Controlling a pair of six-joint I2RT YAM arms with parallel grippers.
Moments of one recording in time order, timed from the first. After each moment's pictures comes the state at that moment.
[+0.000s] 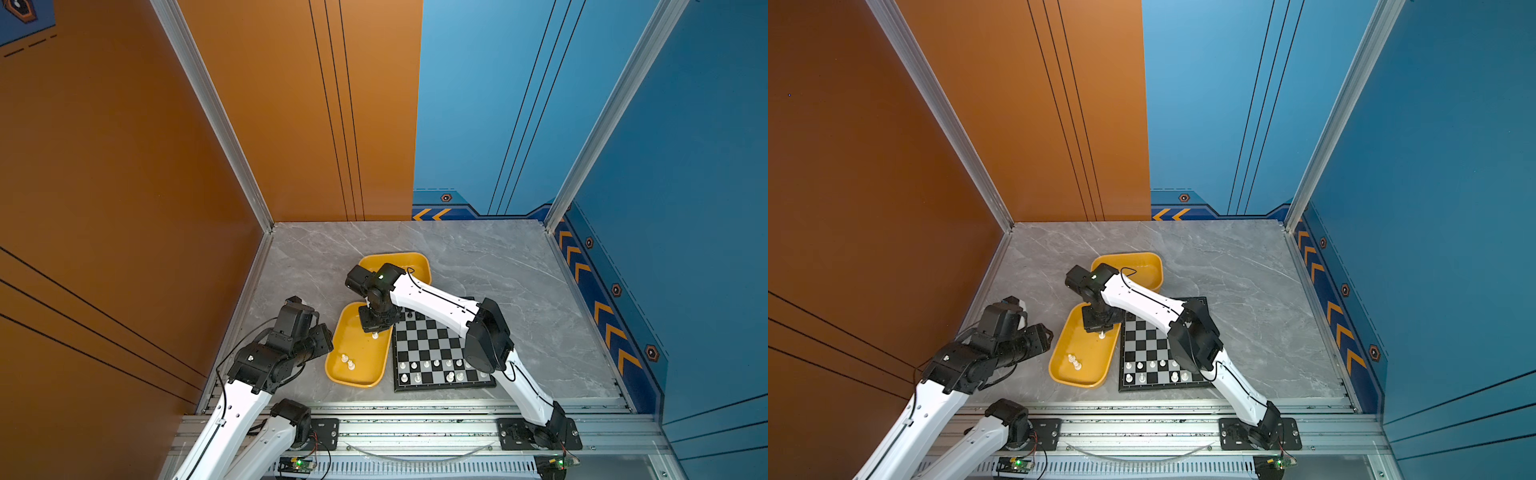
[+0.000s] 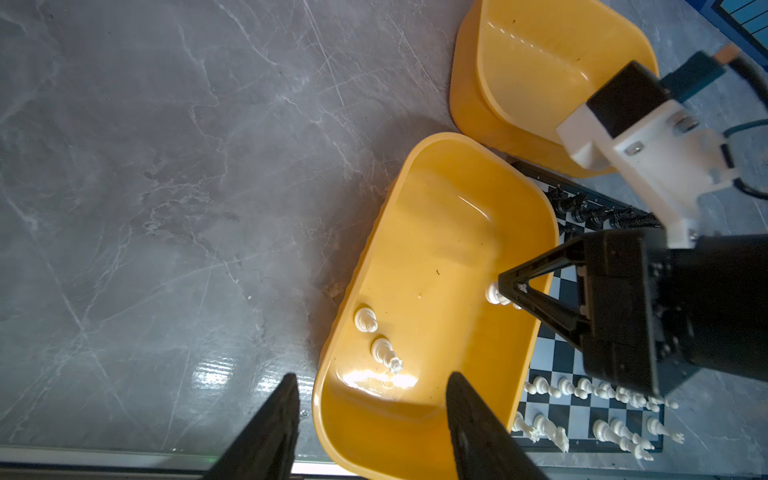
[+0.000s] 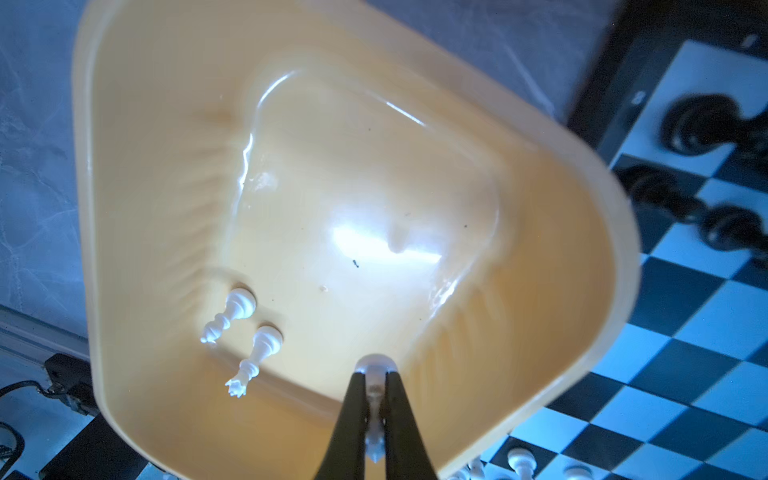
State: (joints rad) left arm -0.33 0.71 0.80 -1.05 -0.06 -0.67; right arm 0.98 2.34 2.24 -1.32 -0.14 0.71
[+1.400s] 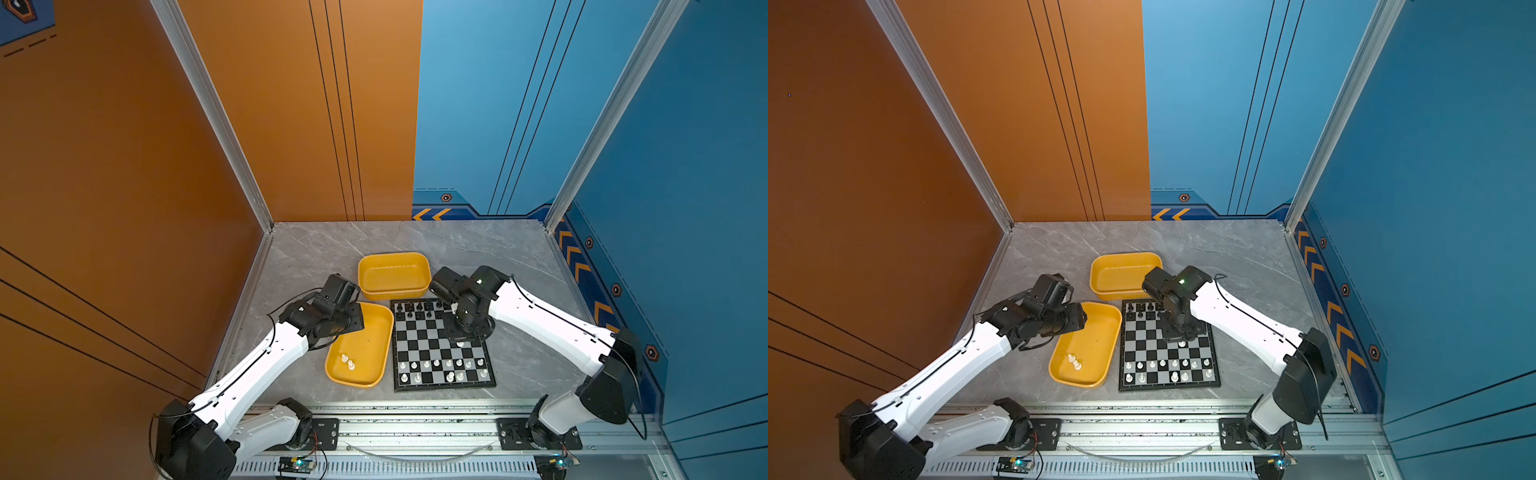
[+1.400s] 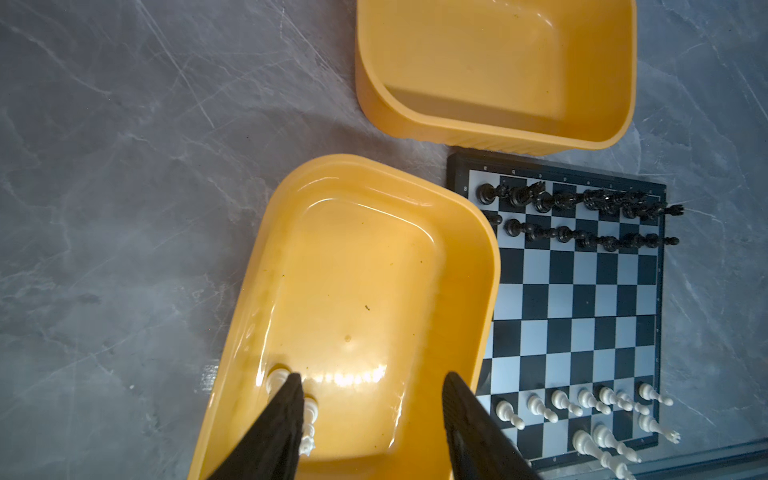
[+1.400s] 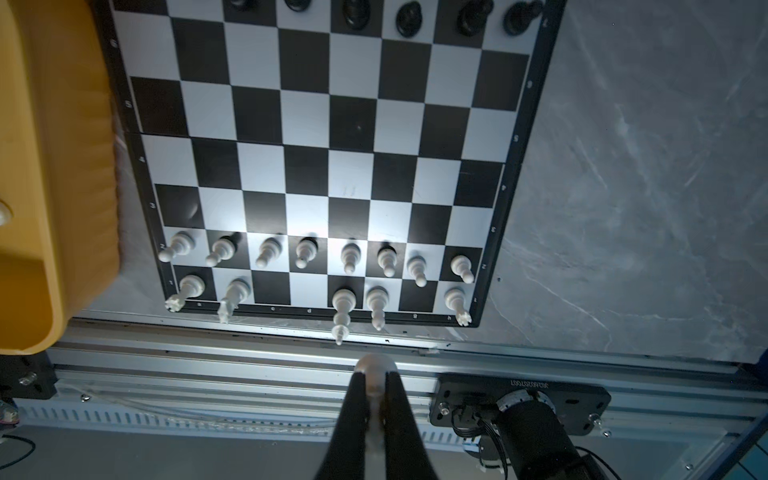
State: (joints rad) left arm -0.53 1.11 0.94 -0.83 -0.07 -0.69; right arm 0.82 1.52 1.39 -1.40 0.04 0.70
